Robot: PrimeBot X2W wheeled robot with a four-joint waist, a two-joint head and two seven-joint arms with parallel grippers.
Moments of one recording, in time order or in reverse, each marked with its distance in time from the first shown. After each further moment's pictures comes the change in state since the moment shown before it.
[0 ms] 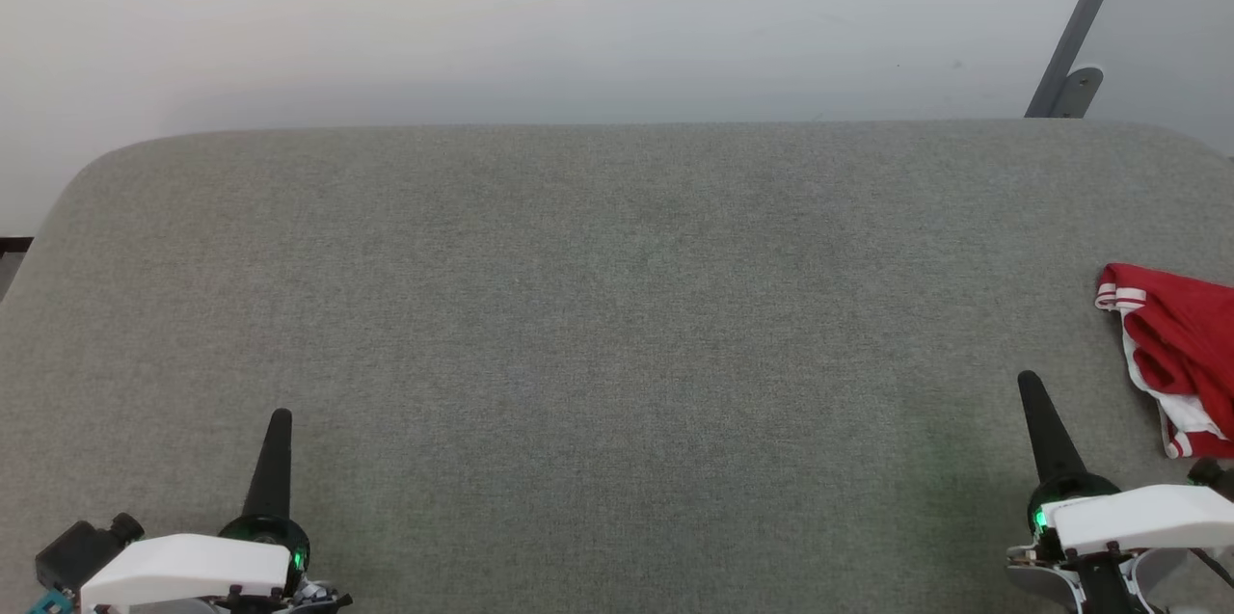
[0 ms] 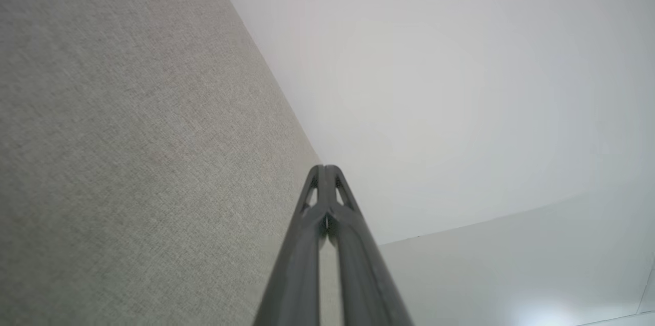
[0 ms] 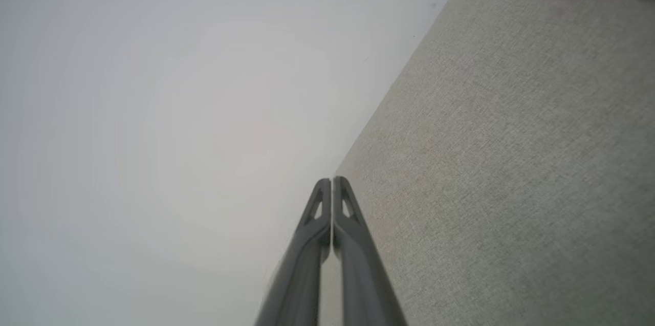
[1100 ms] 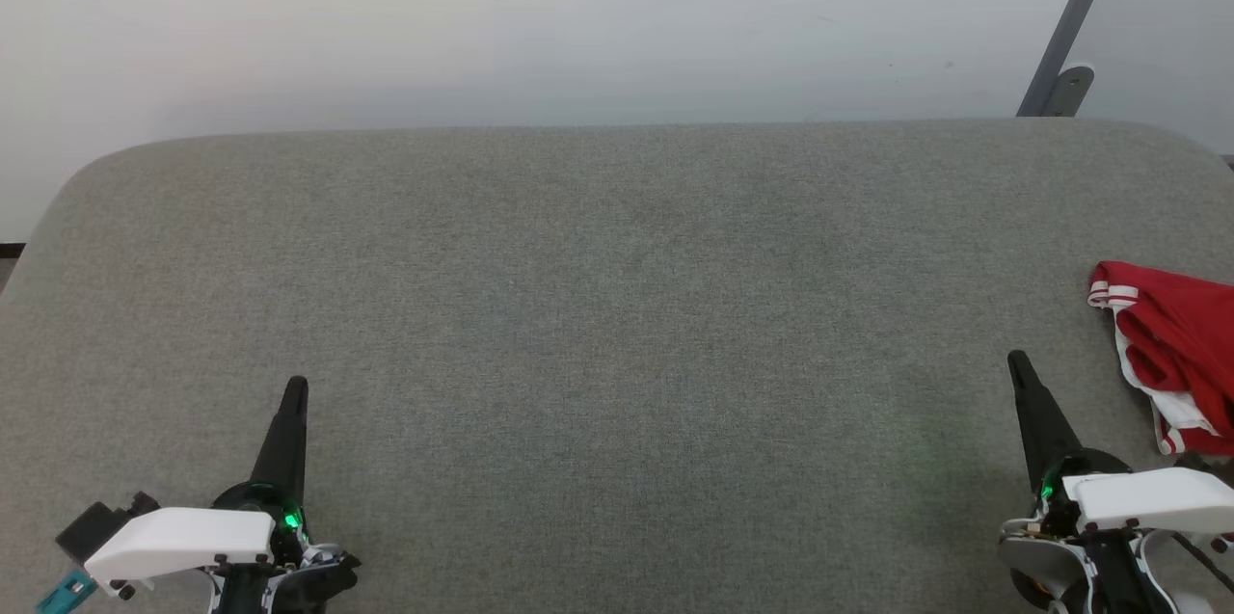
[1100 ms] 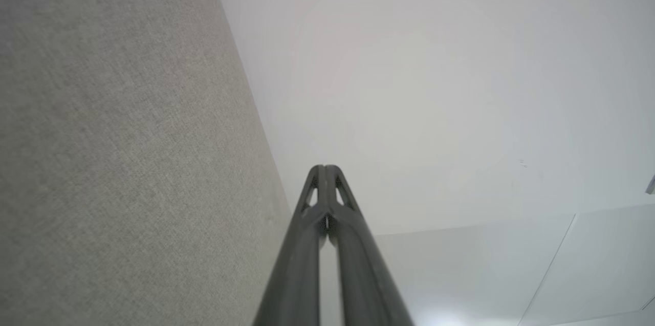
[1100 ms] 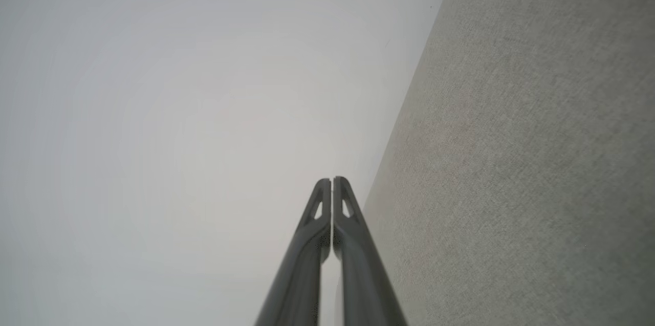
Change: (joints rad) left arm -0.057 -0.025 0.011 0.021 -0.247 0.000 0.073; right arm -0.044 0.012 -0.005 0.026 0.267 -0.001 0.056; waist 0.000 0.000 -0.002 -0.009
